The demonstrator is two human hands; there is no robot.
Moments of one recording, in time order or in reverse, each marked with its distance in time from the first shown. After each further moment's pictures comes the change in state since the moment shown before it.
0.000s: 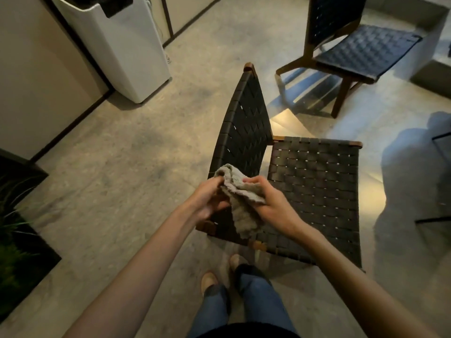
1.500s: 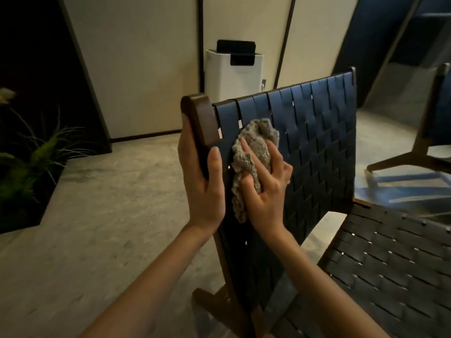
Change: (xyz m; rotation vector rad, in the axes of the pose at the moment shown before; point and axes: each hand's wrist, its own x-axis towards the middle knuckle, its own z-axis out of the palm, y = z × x) left_hand 0.185 -0.248 -0.057 0.217 1.016 1.826; right_hand 0.128 0.286 0.142 -0.095 0.448 -1.069
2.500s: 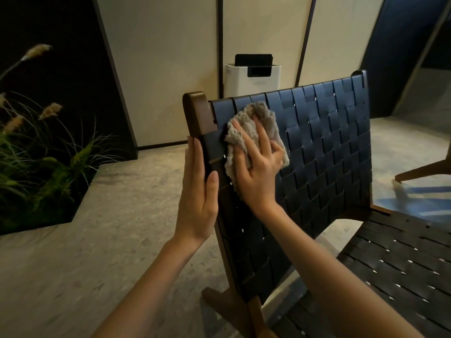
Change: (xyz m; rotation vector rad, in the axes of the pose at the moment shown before) left_hand -0.043 0.013 -0.031 0.389 -0.286 -0.040; right_hand 0.015 0.000 0.003 0.051 0.025 -0.075
